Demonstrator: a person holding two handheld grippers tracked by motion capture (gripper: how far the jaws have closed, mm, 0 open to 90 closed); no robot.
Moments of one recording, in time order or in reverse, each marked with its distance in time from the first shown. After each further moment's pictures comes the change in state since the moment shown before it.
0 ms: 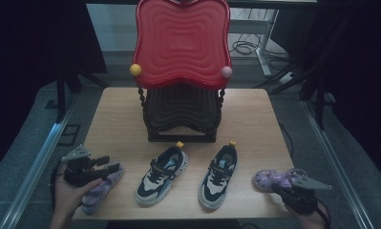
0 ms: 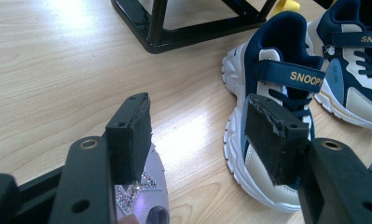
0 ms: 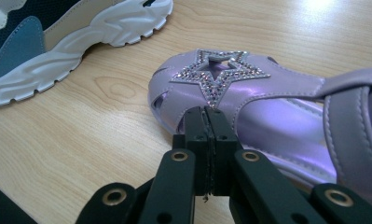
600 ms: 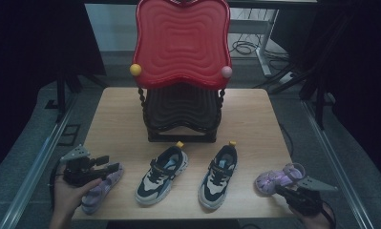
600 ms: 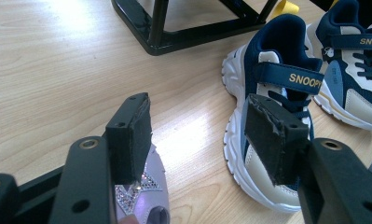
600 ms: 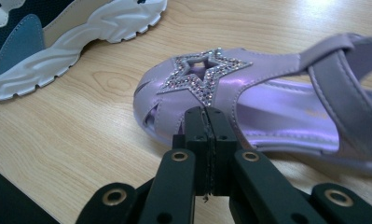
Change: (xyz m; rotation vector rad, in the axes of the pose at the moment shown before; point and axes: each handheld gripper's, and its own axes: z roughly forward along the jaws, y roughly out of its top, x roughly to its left) left arm 0.000 0.000 -0.002 -0.007 0.001 -0.001; right arm -0.008 -0.004 -0.009 0.004 0.010 0.019
